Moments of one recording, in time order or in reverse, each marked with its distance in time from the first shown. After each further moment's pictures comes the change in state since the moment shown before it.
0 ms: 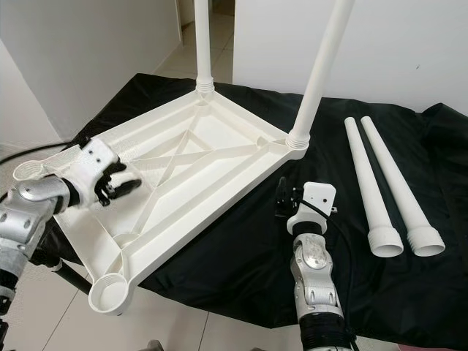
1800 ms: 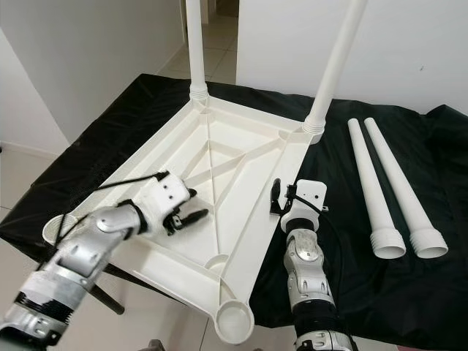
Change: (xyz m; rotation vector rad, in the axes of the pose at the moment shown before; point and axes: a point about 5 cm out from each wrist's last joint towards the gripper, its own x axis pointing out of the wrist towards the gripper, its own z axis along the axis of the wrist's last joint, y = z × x) left arm 0.036 -0.085 0.039 0.053 -0.216 -0.209; right arm 0.009 0.008 -0.017 0.024 0.087 -0.032
